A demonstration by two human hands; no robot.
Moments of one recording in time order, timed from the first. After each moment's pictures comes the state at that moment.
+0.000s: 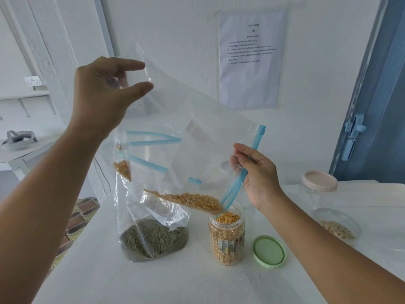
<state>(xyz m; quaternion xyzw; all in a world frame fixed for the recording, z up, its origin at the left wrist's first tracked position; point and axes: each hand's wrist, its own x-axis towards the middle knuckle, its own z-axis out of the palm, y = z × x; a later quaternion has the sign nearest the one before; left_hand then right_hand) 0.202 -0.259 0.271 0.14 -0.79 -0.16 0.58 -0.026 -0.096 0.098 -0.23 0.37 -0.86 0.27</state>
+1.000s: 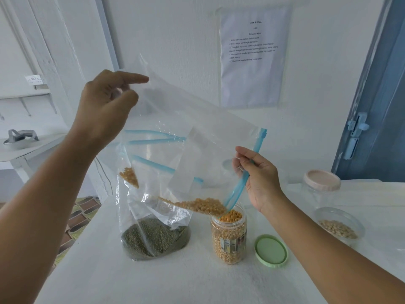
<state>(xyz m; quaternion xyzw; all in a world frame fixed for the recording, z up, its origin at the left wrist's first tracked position) 0.211 -0.257 0.255 0.16 -0.81 -0.19 0.53 -0.027 -0.100 0.086 -0.22 0.38 -0.86 0.26</state>
